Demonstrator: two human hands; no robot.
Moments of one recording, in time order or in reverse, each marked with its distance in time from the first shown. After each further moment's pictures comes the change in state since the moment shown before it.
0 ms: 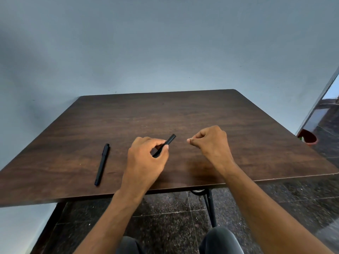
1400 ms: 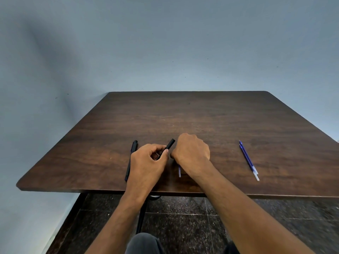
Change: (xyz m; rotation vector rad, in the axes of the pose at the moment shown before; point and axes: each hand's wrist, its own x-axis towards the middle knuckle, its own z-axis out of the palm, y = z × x) left_hand -0.008 -0.056 -0.034 -0.038 -0.012 -0.242; right_hand -0.021 -0.084 0.104 -0.586 -0.240 -0.097
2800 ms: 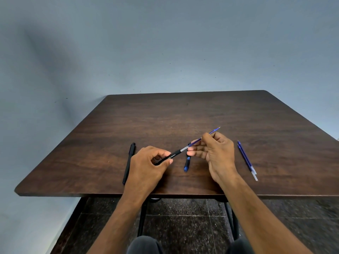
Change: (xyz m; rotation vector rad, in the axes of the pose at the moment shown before) left_hand 0.000 -0.001 -0.002 0.055 -0.140 0.071; right_hand 0.000 0.073 0.006 1.643 0.159 0.066
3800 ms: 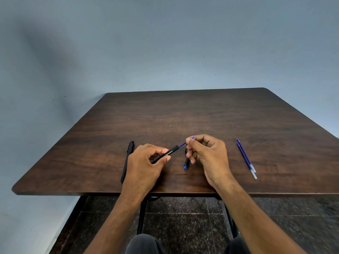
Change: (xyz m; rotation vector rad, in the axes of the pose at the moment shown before) left_hand -0.002 0.001 0.002 -0.024 0.067 0.005; right_hand -0.002 0.023 -0.002 -0.103 -0.166 -0.124
